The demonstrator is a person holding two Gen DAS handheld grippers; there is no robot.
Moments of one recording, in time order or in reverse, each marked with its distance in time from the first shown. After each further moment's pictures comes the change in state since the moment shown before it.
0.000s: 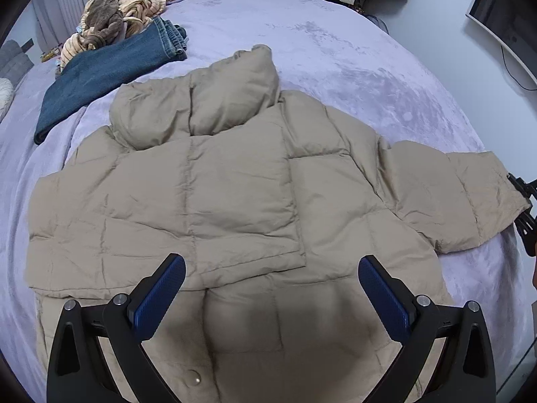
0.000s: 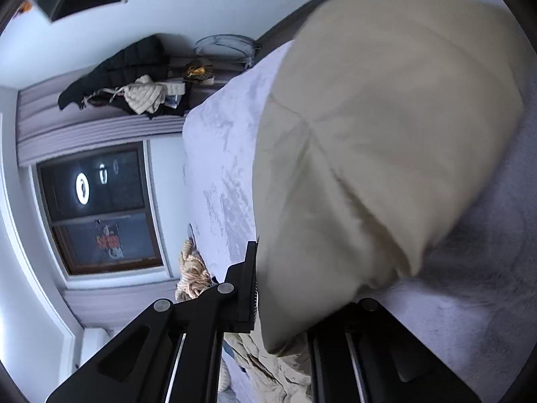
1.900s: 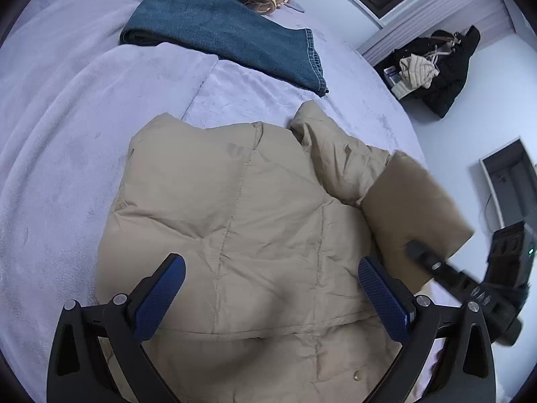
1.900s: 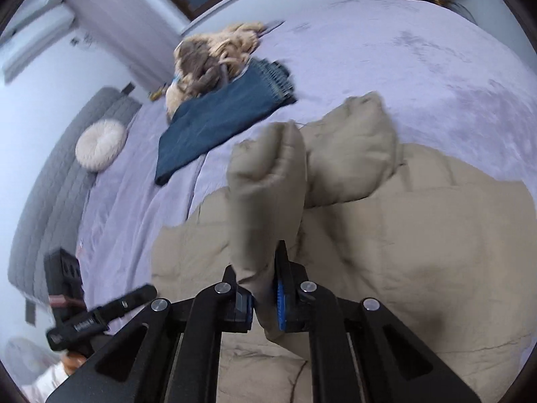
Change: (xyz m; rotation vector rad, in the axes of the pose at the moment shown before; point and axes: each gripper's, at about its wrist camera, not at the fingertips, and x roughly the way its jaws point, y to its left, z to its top) left arm -0.007 0.293 -0.021 -0.487 -0.097 -0.348; right arm 0.228 0.176 -0.435 -1.133 0.533 -0.266
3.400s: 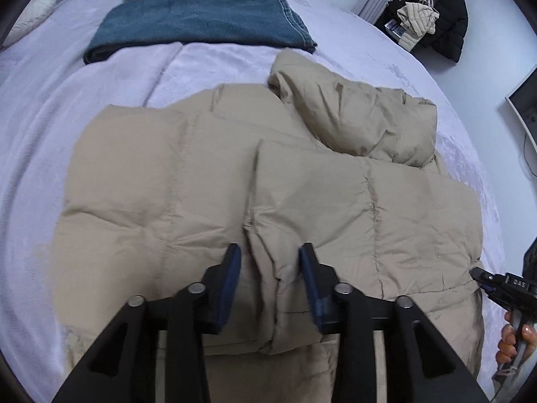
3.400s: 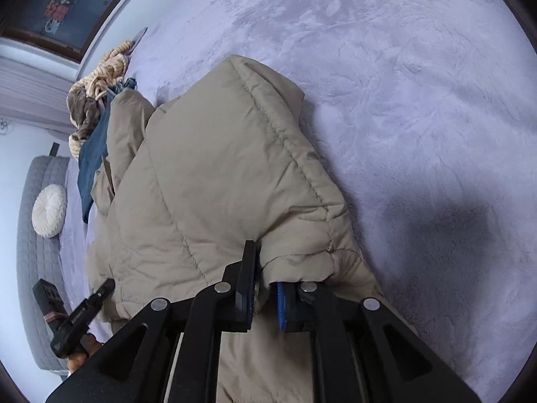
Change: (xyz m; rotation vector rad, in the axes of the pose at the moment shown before) left arm 0.054 -0.053 -0.028 0.236 0.019 0.257; right arm -0.078 -0.228 -0.080 0.479 0.061 -0.136
